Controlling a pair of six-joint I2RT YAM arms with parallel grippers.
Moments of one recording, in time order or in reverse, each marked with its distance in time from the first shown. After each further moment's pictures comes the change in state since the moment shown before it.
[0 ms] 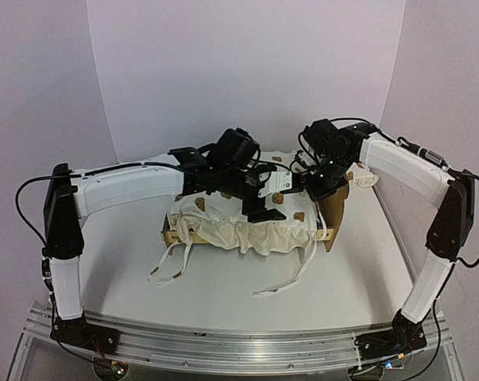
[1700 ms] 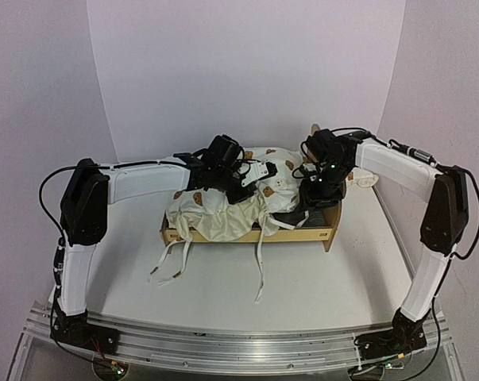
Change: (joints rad) left arm 0.190 0.207 0.057 0.139 -0.221 -0.123; right arm -0.065 0.054 -0.055 0.033 -0.237 0.202
